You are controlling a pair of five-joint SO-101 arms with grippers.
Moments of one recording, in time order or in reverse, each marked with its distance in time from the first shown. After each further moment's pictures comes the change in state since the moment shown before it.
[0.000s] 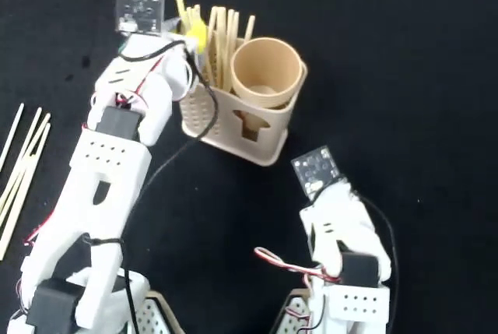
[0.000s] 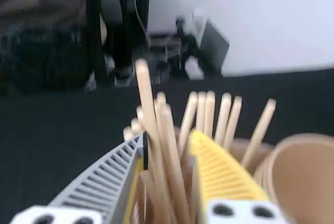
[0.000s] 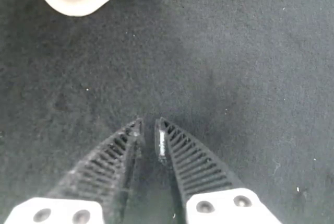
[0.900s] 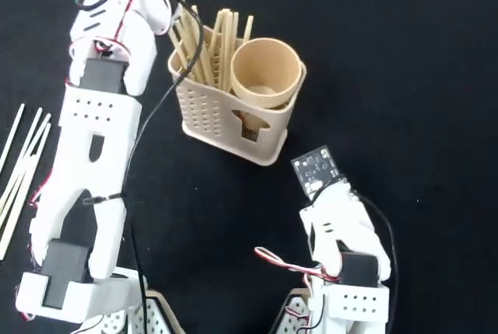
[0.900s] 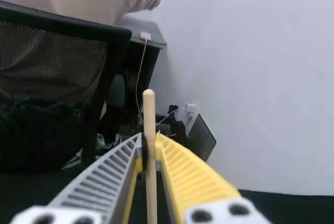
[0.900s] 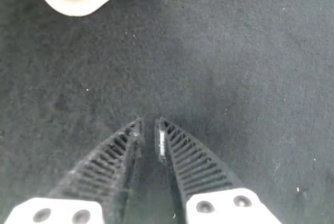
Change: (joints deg) left arm -4.9 13.6 -26.5 -8.4 11.4; right arm 0.0 0.0 0.0 0.0 0.0
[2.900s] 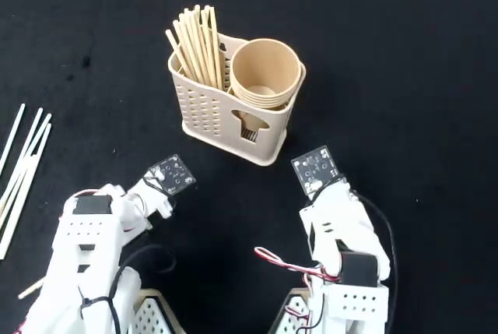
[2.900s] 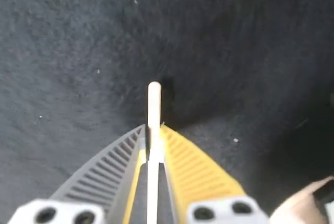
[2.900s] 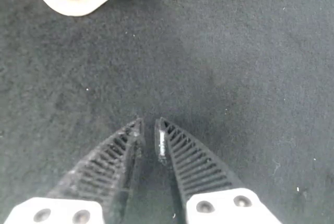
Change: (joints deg) left arm -10.2 -37.7 77.0 40.0 -68.6; right arm 0.0 0.0 0.0 0.0 0.0
